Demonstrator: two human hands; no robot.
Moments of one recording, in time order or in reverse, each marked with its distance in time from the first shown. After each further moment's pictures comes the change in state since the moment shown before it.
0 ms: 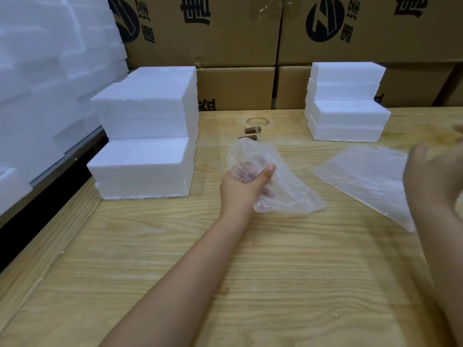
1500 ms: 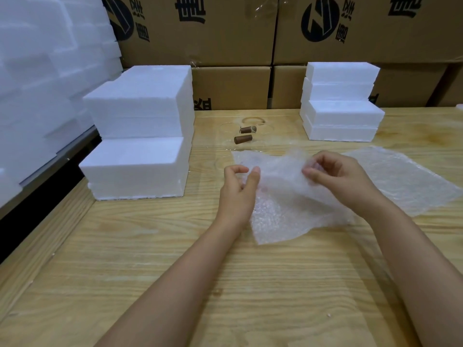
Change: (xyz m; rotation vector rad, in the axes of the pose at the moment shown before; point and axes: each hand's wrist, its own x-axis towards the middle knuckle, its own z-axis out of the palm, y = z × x) left_hand -0.001 -0.014 -0.003 0.165 -0.100 0.103; right_hand -0.053 -0.031 0.027 0.491 -1.021 -0.213
